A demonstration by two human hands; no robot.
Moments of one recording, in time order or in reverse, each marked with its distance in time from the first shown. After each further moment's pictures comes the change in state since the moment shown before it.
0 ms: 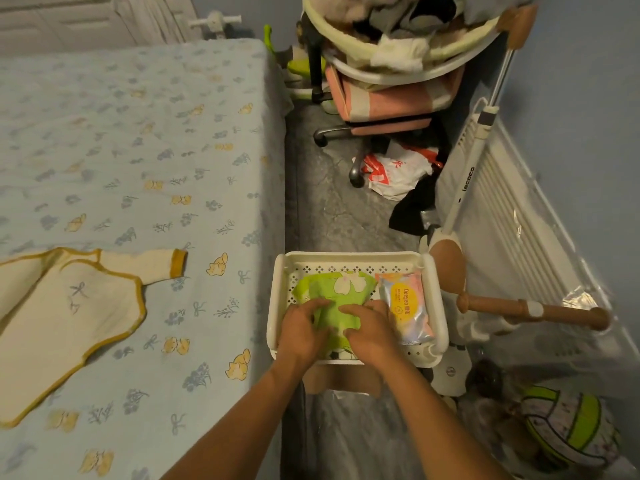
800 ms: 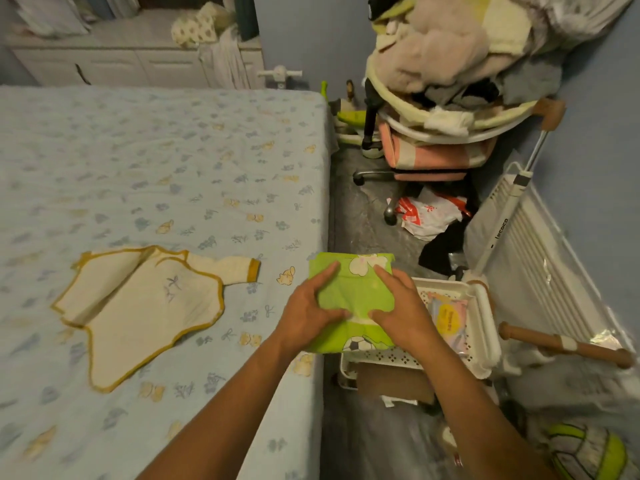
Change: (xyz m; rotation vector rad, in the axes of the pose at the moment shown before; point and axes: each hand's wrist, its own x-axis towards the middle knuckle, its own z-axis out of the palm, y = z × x) left_hand -0.061 -0.018 -0.178 -0.284 0.039 0.261; right_hand -0.081 -0.142 -0.021 0.085 0.123 -0.336
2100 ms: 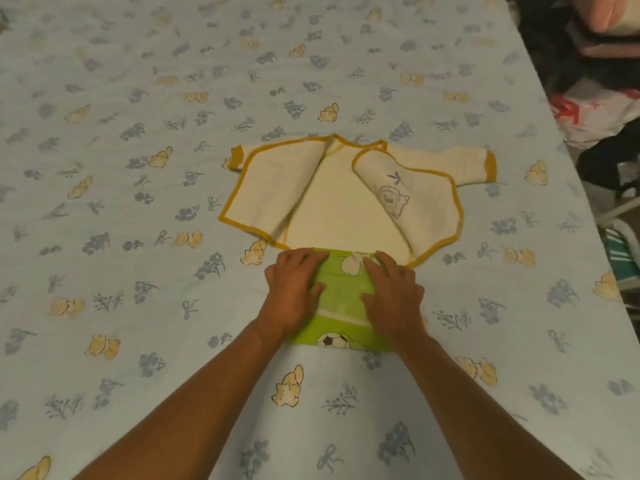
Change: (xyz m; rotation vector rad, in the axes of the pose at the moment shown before) left_hand -0.073 -0.472 -0.400 0.642 0.044 0.115; right_hand 0.003 -0.171 0.597 -0.544 0.007 0.036
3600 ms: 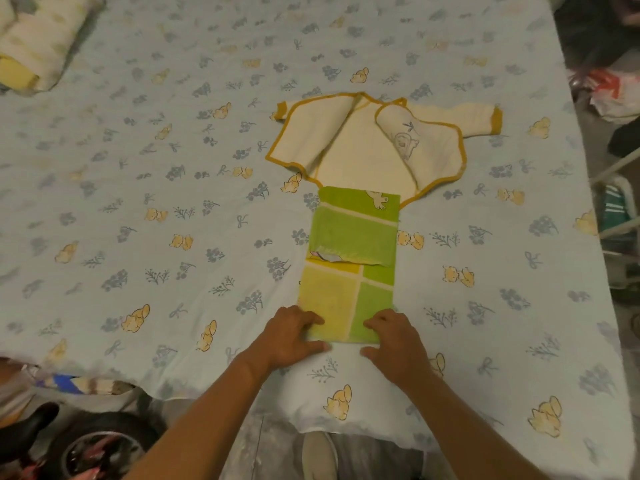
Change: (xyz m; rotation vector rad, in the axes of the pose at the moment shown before) left_hand -0.252 0.036 -0.021 -0.027 -0.516 -0.232; right_hand -0.232 0.032 0.016 0.121 -0.332 -0.158
